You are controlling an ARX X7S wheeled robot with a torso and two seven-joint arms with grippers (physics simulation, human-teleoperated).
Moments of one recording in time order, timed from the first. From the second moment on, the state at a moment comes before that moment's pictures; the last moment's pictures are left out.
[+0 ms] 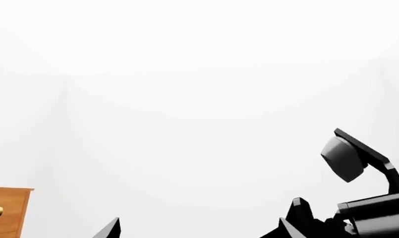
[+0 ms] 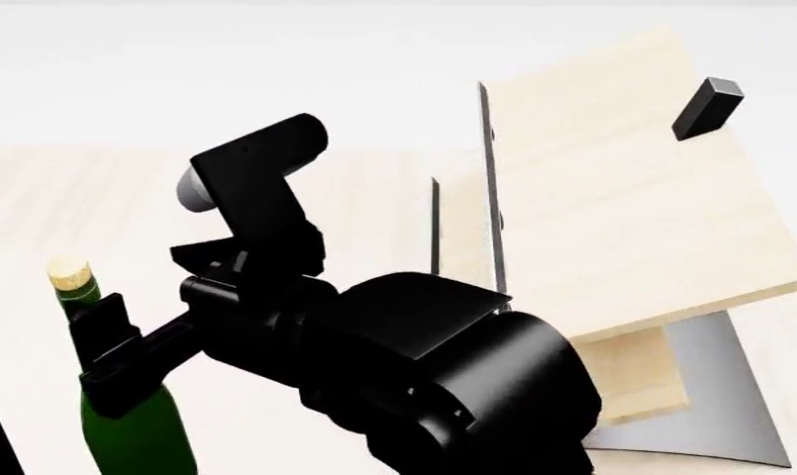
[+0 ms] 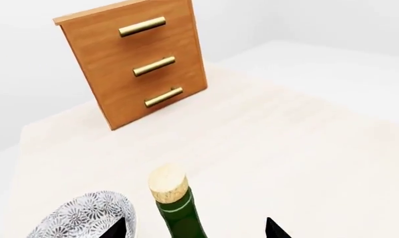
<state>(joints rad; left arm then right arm) 0.24 -0.33 0.24 0.48 0.07 0.45 -0.52 1.04 0.06 -0.50 0.12 0.83 1.00 -0.20</state>
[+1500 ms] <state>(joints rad) 0.23 -0.35 0.26 0.46 0.05 0.45 -0.54 1.26 0.02 -1.26 0.70 1.35 0.22 -0.21</state>
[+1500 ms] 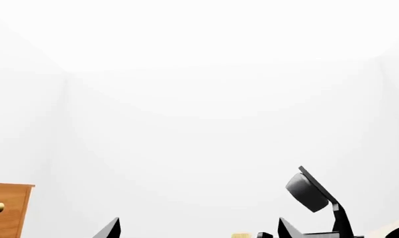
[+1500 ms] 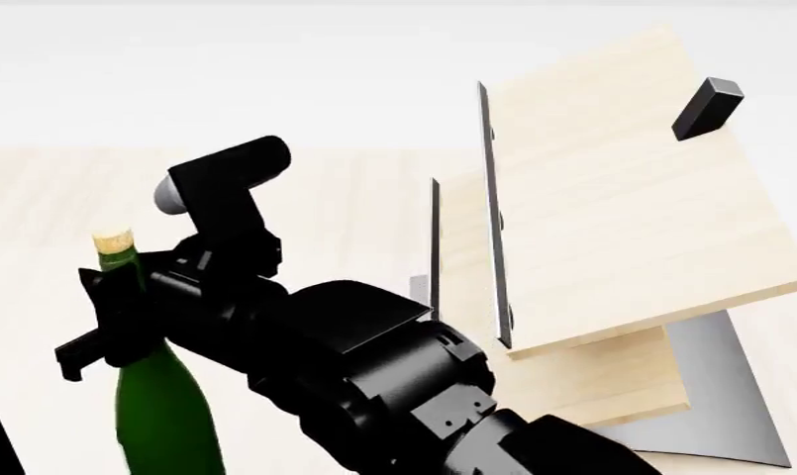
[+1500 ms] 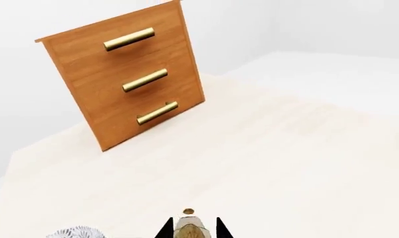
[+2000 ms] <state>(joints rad) 0.22 -0.35 0.27 0.46 0.07 0.45 -0.54 1.42 0.24 -1.15 0.42 1.52 0.26 -0.02</state>
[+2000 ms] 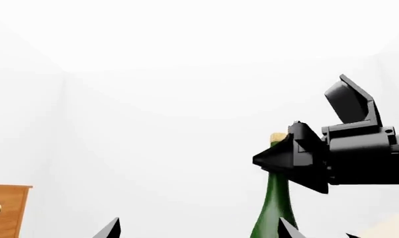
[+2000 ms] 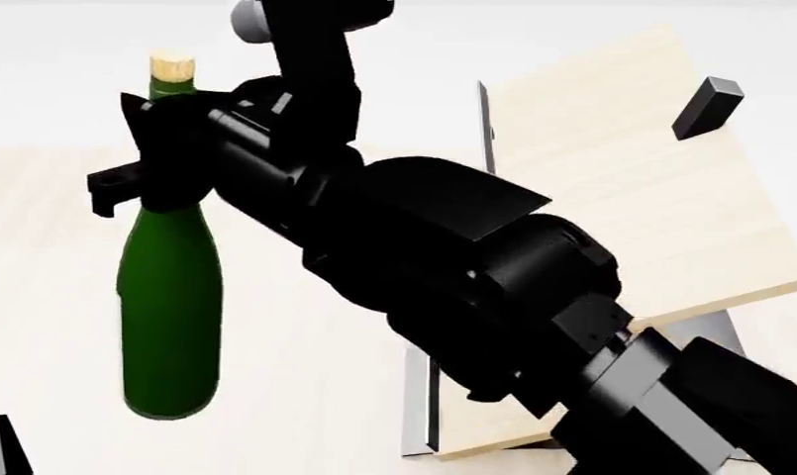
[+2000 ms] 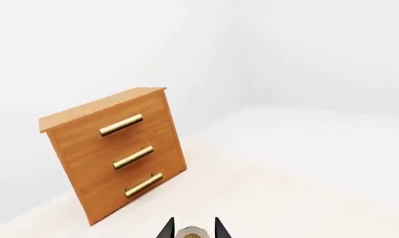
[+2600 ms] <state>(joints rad) 0.22 -0.36 0.27 0.46 0.07 0.44 -0.55 1.48 0.45 -0.85 0.31 1.88 0.23 0.35</state>
